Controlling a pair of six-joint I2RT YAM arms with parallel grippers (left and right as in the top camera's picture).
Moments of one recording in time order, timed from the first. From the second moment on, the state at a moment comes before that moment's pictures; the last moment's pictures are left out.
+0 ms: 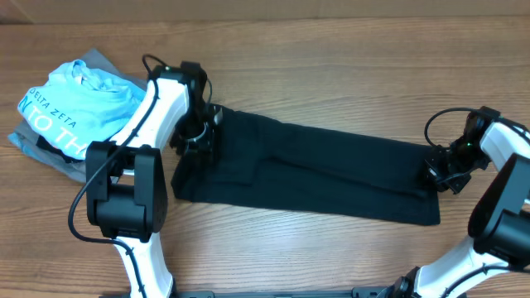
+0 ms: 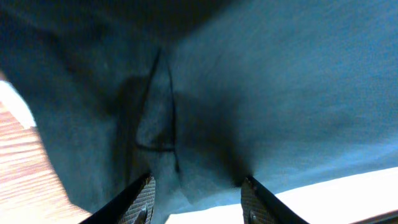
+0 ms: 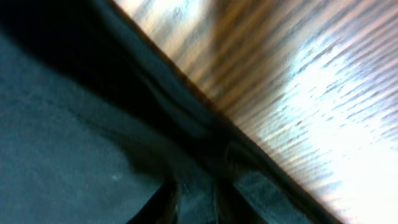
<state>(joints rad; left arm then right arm) -0.16 2.06 1.54 -1.26 0.16 0.06 -0.45 1.91 1.17 -0.97 -0.18 0.39</state>
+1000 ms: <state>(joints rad) -0.14 2.08 1.65 -1.01 0.36 0.09 -0.53 1.91 1.31 -1.11 -0.40 0.26</state>
